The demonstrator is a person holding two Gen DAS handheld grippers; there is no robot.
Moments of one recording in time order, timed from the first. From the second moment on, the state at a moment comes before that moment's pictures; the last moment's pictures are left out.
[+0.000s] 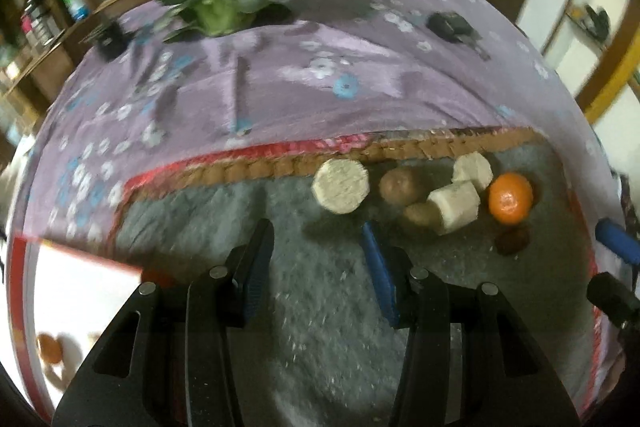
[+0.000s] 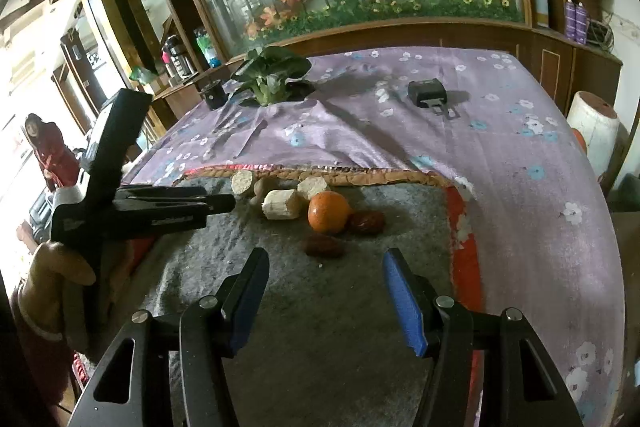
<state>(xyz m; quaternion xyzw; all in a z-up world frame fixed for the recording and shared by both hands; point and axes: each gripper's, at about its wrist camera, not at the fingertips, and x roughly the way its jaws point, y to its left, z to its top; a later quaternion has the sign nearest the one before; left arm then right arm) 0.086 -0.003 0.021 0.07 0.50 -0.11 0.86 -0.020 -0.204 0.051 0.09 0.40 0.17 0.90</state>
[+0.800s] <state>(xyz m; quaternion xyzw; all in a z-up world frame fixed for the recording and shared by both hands) 0.073 0.005 0.041 0.06 0.48 -0.12 0.87 0.016 -0.191 0.046 0.03 0.42 0.19 0.89</state>
